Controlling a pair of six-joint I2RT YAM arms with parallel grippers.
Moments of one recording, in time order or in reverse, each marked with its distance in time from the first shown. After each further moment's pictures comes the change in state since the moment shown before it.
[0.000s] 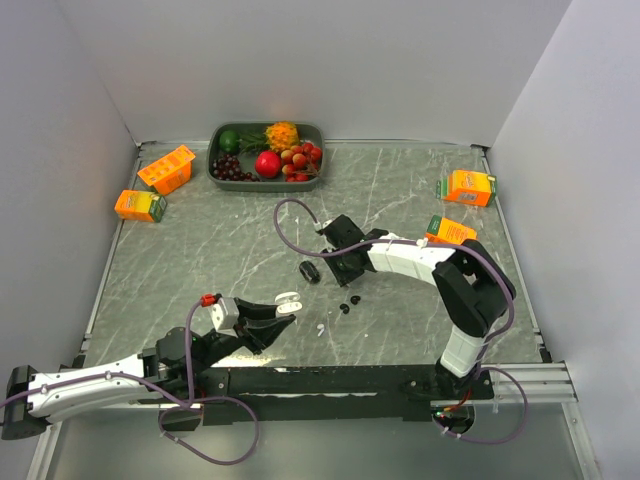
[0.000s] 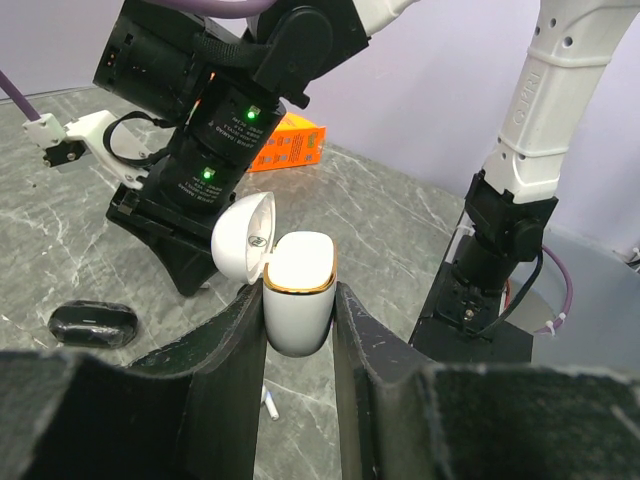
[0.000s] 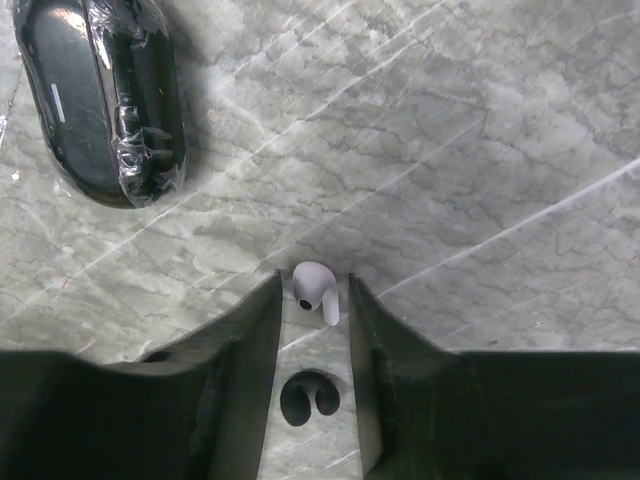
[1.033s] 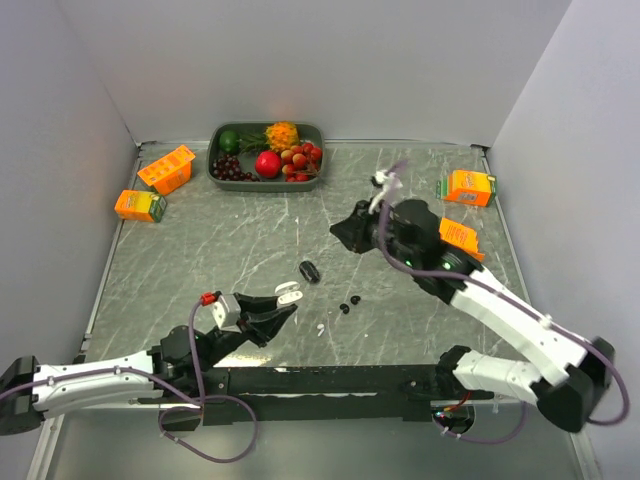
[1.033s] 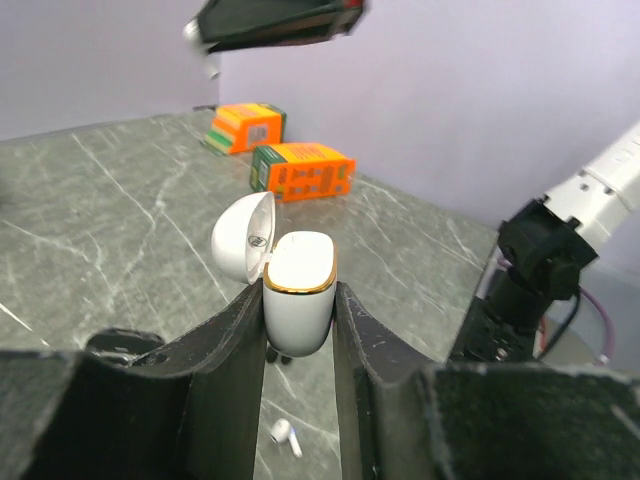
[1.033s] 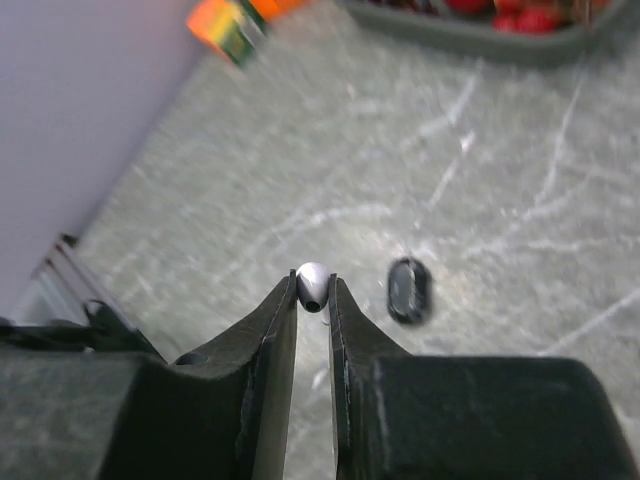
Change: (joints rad) left arm -0.002 0.138 0.000 0.196 -0.066 0.058; right arm 0.000 -0.640 -0.047 0.231 -0.097 0.299
